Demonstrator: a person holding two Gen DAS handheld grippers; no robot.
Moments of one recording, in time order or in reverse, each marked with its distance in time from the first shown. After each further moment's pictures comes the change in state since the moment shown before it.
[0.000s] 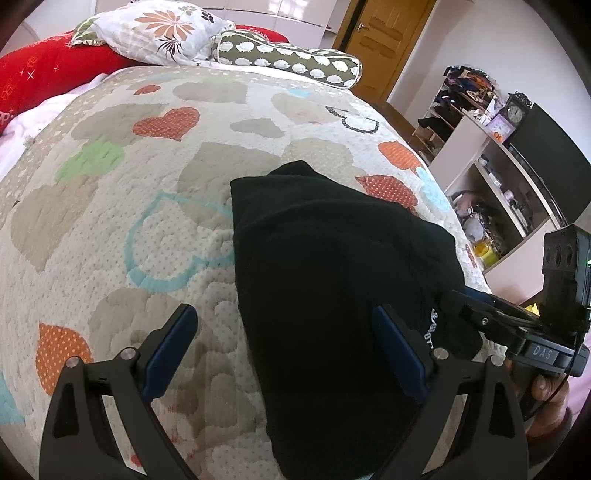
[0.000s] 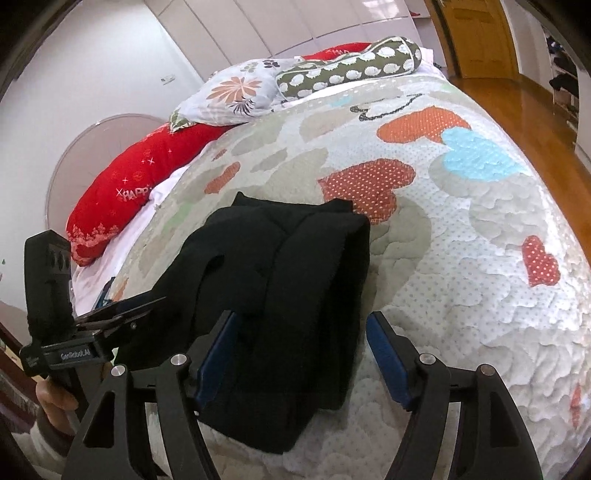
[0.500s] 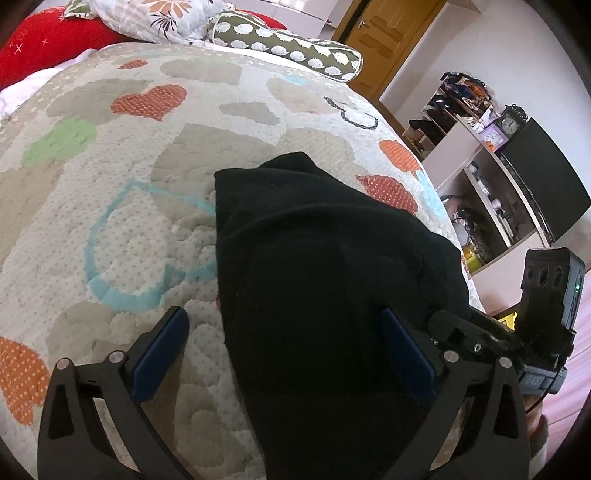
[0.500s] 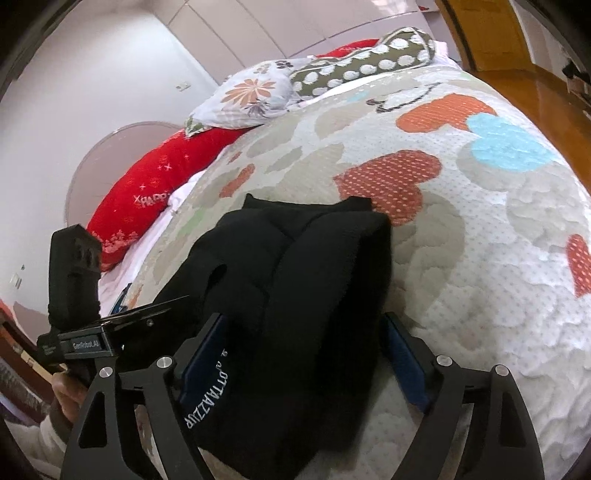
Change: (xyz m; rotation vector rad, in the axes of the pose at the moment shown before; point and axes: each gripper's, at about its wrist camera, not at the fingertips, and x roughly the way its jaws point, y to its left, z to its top) left arm 0.028 0.010 0.009 -0.053 0.042 -0.099; right arm 0.026 -0.005 0.002 -0.008 -0.019 0.118
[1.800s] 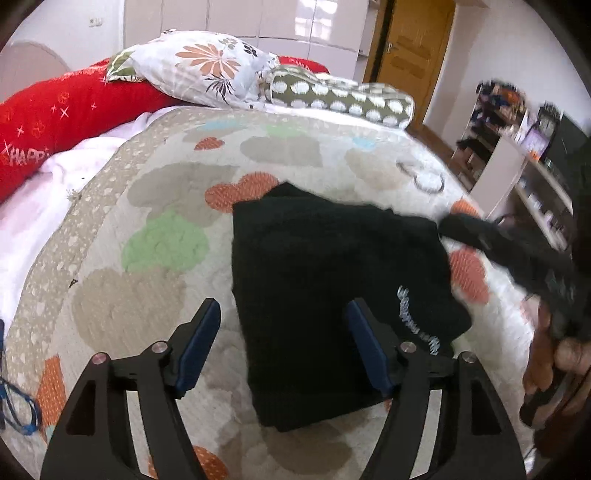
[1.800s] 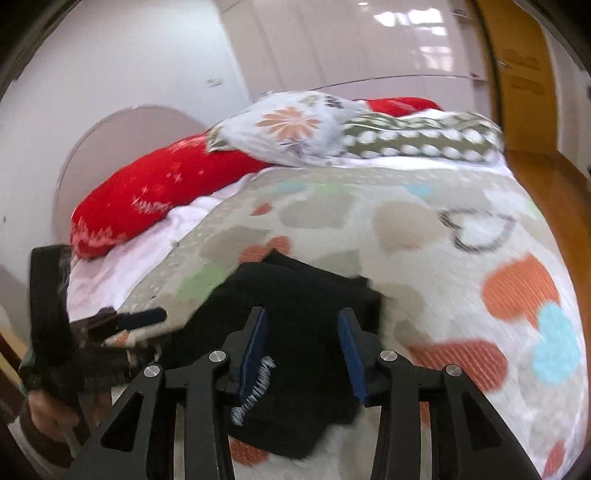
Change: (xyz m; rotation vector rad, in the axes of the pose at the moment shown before) left arm -0.035 0.042 0.058 0.076 -0.142 0.296; right arm 0.057 0.109 0.116 -0.283 -0.080 -0.107
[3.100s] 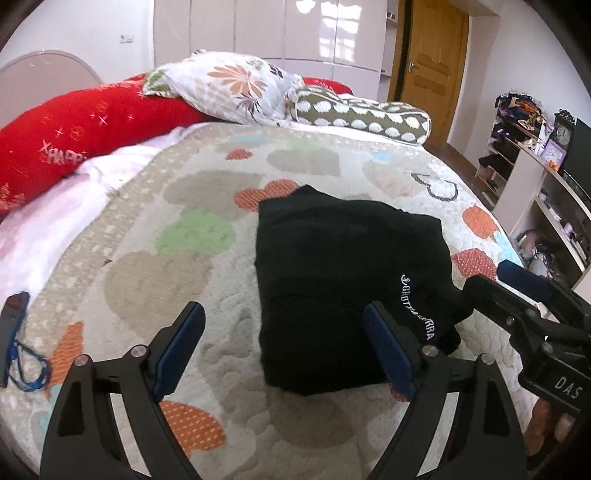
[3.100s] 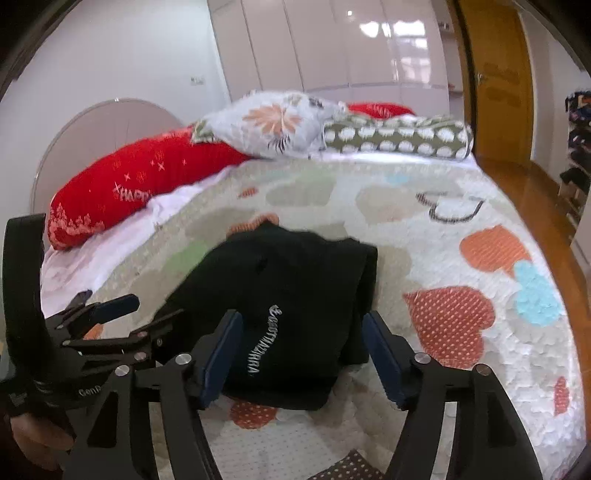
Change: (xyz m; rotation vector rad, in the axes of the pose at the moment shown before) left arm -0.036 -0.006 -0.029 -0.053 -0.114 0.103; right arm -0.039 0.019 -0.060 0.020 -0.062 -0.165
